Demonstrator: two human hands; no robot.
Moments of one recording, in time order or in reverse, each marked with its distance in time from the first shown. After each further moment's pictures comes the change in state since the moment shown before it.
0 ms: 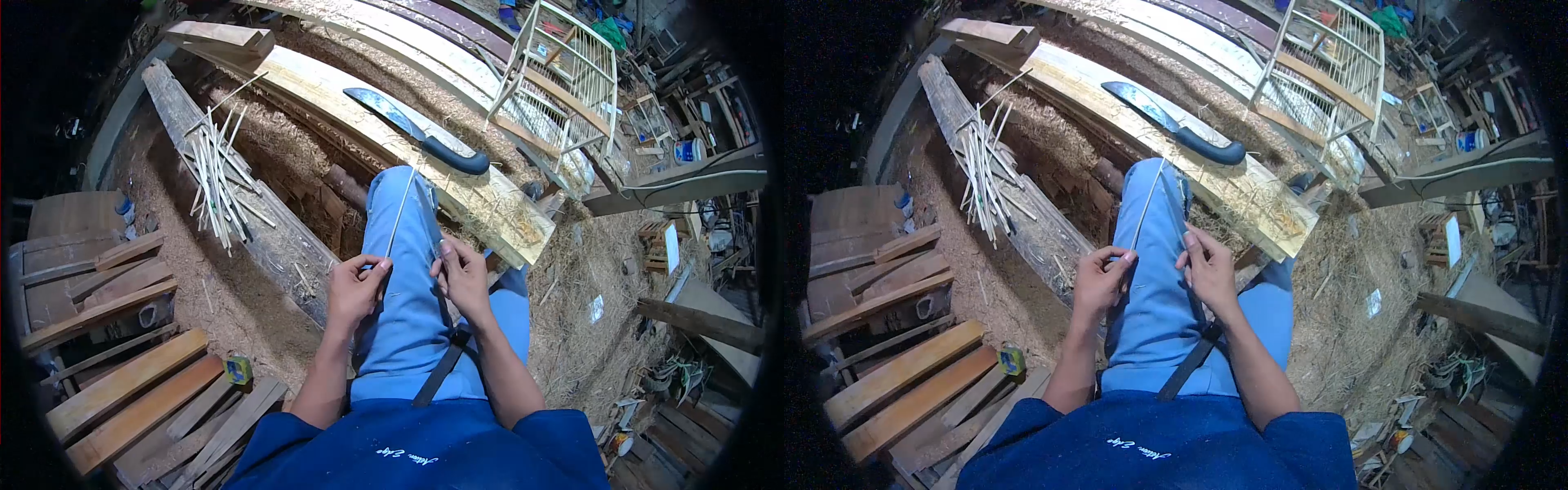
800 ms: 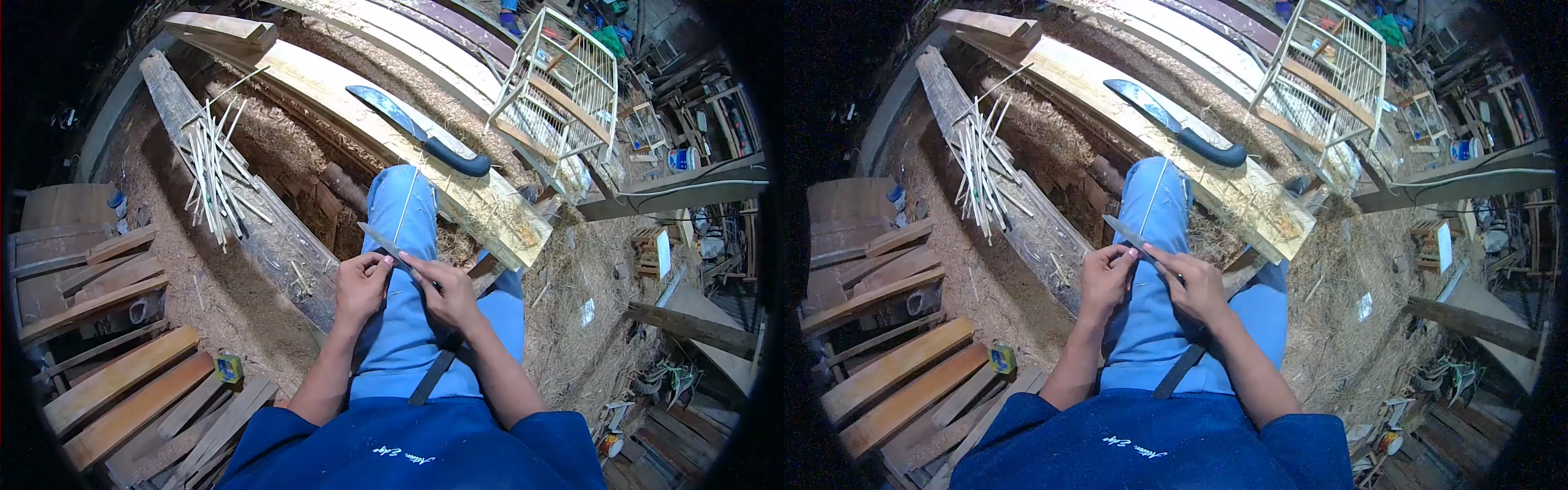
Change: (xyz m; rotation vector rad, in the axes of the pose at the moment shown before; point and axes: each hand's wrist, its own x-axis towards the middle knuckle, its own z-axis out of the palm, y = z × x) left_hand 0.006 -0.008 0.010 0.038 0.050 0.081; right_hand -0.017 -0.007 0.014 -0.796 -0.148 -0.433
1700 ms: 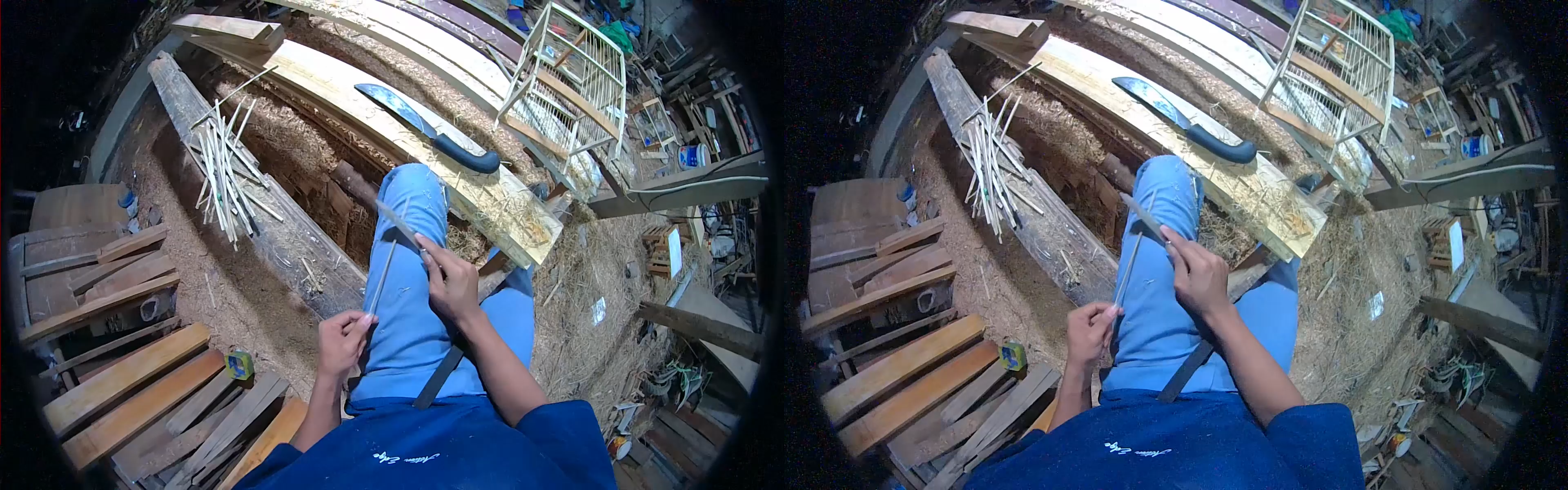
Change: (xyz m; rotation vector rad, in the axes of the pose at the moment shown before) left_hand -0.093 -0.032 -0.055 -0.095 0.012 -0.096; right_hand 0.011 0.008 0.025 -0.044 0.293 -0.038
